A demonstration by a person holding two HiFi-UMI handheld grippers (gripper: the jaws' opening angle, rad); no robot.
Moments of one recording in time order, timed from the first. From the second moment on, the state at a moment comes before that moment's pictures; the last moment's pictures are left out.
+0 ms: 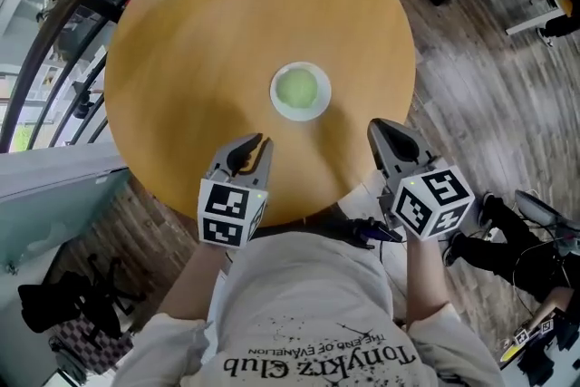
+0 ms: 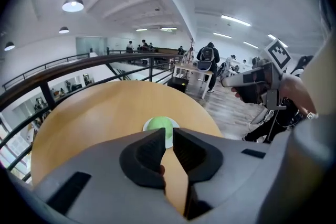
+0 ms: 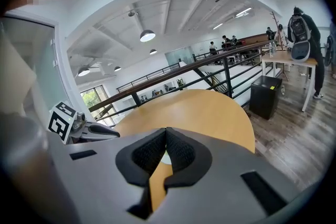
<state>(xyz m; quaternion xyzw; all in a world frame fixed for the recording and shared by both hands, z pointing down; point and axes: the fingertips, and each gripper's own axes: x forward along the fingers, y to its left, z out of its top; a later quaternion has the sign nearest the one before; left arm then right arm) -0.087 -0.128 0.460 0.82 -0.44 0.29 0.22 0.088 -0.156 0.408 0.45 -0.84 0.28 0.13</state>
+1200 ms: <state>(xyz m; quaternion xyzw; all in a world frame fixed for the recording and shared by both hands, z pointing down) -0.089 -0.113 0.424 0.82 -0.45 0.31 0.17 0.089 -0.144 0.353 0.43 -0.86 0.23 0.13</state>
